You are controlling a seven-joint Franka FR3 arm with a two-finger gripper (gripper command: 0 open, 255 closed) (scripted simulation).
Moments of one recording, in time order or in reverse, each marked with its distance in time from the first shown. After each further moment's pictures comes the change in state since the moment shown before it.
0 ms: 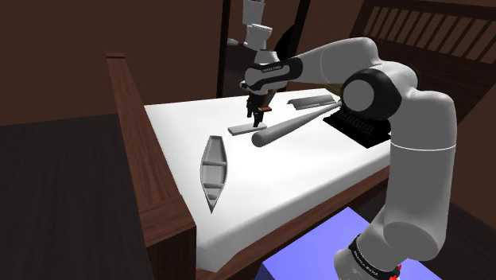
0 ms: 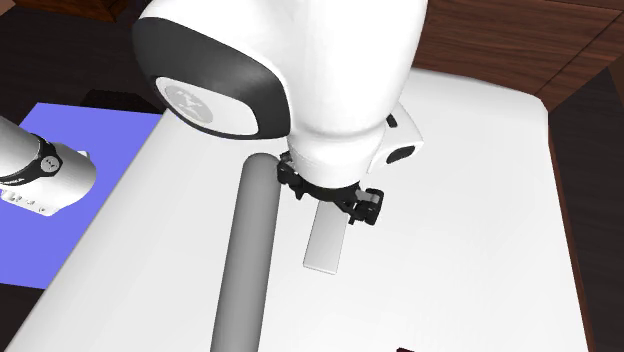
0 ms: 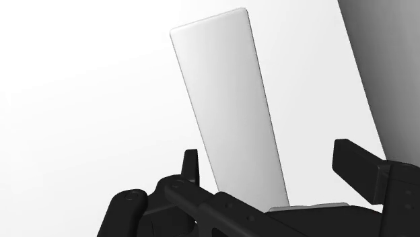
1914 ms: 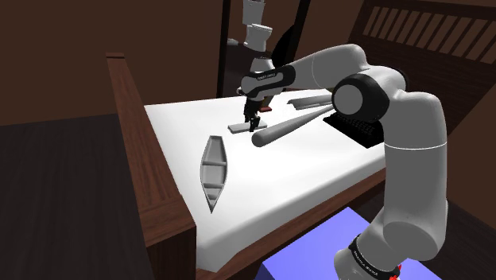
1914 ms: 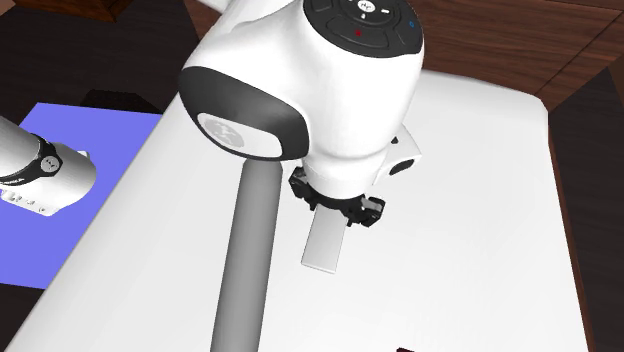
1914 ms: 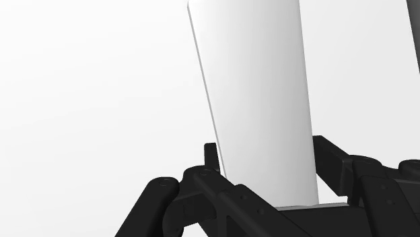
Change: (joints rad) arm -0.007 0.068 0.013 0.020 0.008 0.051 -0.032
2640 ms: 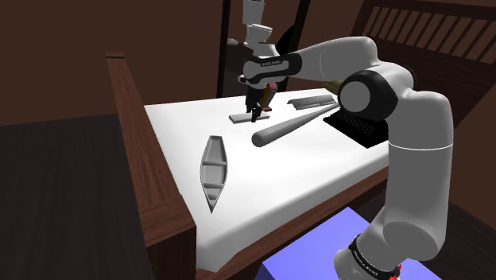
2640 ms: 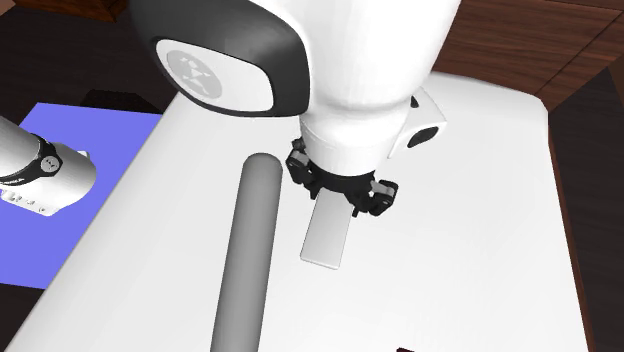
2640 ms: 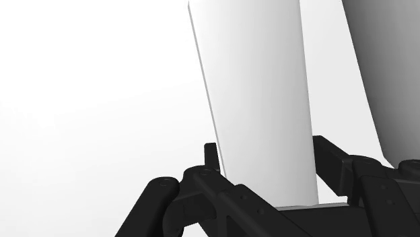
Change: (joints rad) arm 0.001 -0.047 -0.007 0.074 -0.012 -0.120 0.008
